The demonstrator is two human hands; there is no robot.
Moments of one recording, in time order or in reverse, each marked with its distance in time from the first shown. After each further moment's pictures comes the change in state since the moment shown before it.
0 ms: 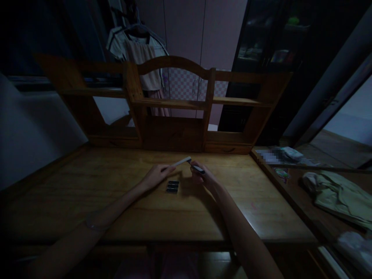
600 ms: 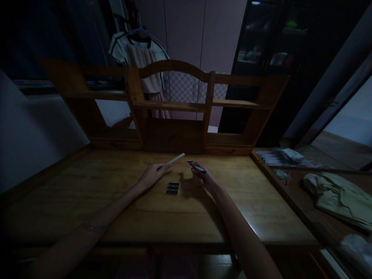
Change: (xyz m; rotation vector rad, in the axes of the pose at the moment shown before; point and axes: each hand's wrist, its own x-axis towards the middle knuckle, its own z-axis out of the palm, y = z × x) left_hand 0.000 -0.002 -0.010 0.073 0.067 -0.032; right_hand -0.003 -0.001 0.003 0.003 0.072 -0.103
